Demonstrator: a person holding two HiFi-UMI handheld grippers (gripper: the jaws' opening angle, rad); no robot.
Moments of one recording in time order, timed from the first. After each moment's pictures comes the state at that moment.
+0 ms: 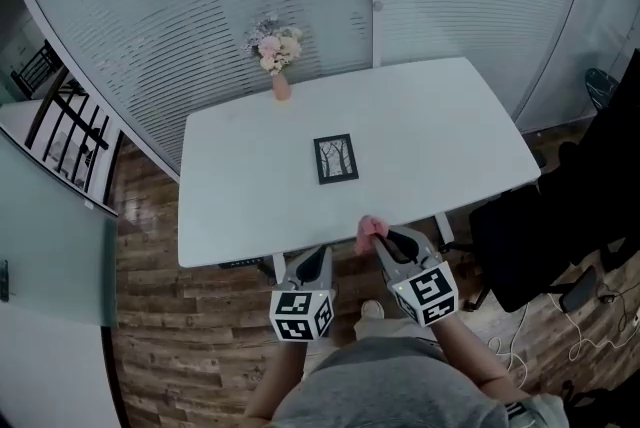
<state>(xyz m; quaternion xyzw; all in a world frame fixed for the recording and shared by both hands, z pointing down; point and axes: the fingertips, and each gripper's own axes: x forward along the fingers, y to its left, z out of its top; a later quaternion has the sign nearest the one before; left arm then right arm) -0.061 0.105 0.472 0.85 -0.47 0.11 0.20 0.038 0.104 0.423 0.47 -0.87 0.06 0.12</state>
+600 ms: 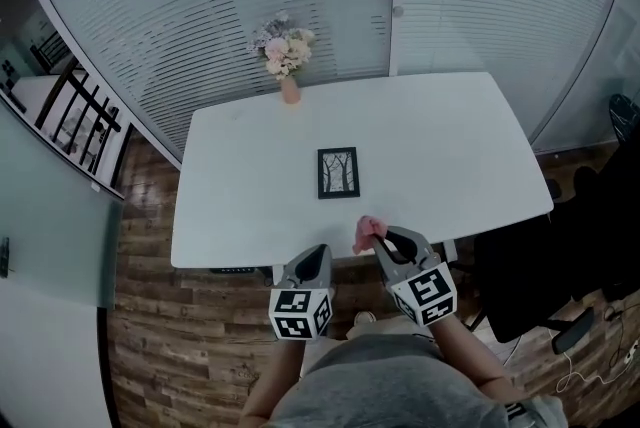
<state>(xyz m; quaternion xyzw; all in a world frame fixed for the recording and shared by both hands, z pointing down) -0.037 0.051 0.485 0.83 -0.52 0.11 0.20 0.060 0.042 0.436 0.42 -0.90 0.06 0.12</state>
